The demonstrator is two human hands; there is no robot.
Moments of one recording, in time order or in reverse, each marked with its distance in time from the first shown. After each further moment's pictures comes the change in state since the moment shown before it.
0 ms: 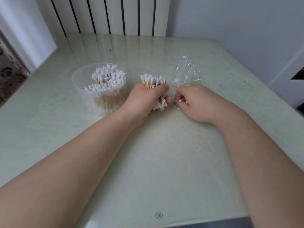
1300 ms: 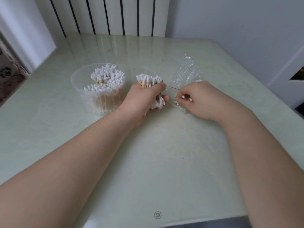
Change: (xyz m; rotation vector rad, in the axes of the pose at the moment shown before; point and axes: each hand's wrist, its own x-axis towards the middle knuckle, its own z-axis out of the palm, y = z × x) left_hand -0.002 0.002 -0.002 -0.067 0.024 -0.029; right_hand -0.002 0.010 -0.008 0.037 0.006 0.045
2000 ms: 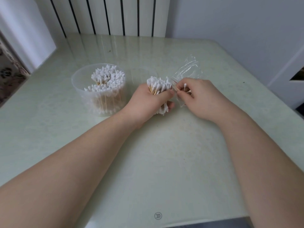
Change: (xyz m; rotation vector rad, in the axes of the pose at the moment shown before) left_hand -0.005 -0.004 0.001 0.199 -0.128 0.153; right_hand -0.002 -0.008 0.002 0.226 0.161 0.062
